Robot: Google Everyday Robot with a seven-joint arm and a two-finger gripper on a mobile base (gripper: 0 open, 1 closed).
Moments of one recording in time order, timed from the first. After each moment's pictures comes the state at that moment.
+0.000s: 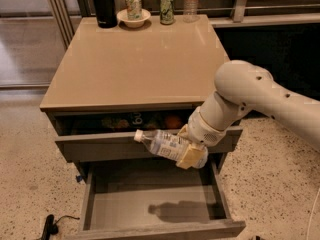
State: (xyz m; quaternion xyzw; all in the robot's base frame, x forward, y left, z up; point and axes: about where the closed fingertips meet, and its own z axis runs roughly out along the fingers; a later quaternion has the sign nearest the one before) arm 0.473 -0.065 0.715 -0.68 0.70 0.19 0.14
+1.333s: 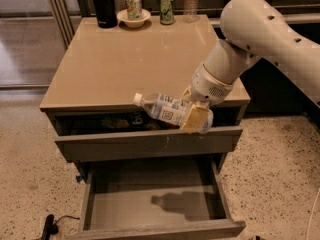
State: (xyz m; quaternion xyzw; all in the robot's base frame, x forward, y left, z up) arm 0.514 -0.072 0.814 -0.68 0.70 0.18 0.13
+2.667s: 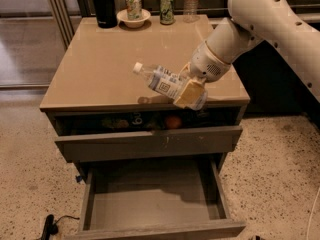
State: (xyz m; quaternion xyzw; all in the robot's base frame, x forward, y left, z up) arm 0.577 -0.064 0.845 -0.65 0.70 0.20 0.21
